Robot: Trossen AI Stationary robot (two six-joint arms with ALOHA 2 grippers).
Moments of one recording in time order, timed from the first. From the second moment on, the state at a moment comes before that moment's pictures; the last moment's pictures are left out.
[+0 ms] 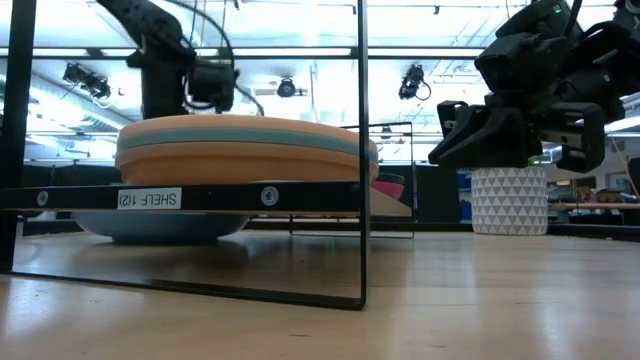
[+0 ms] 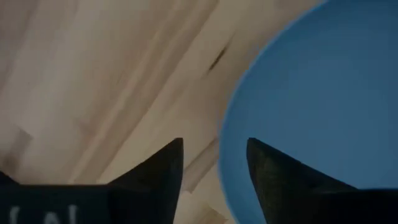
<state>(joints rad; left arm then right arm) 0.48 1.43 0.84 -0.83 -0.15 -0.12 0.11 1.35 0.29 0.66 -0.05 -0.41</state>
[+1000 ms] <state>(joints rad) 0.54 1.51 1.28 -1.38 -0.07 -0.09 0.11 1.35 0.29 0.66 -0.05 -0.41</state>
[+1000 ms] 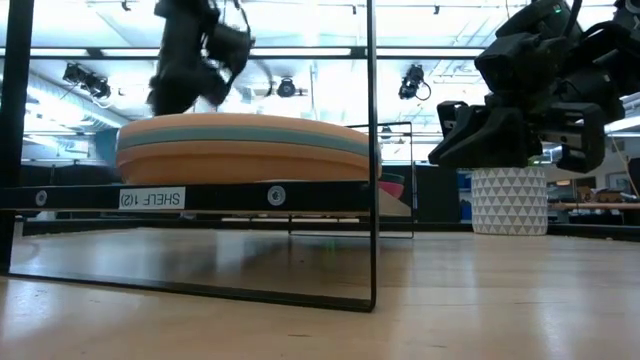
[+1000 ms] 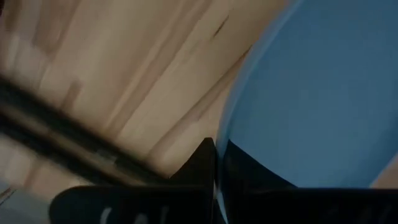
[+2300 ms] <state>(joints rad) 0.52 1.85 1.49 -0.89 0.34 -0.36 0.11 1.35 0.29 0.65 -0.05 -0.41</state>
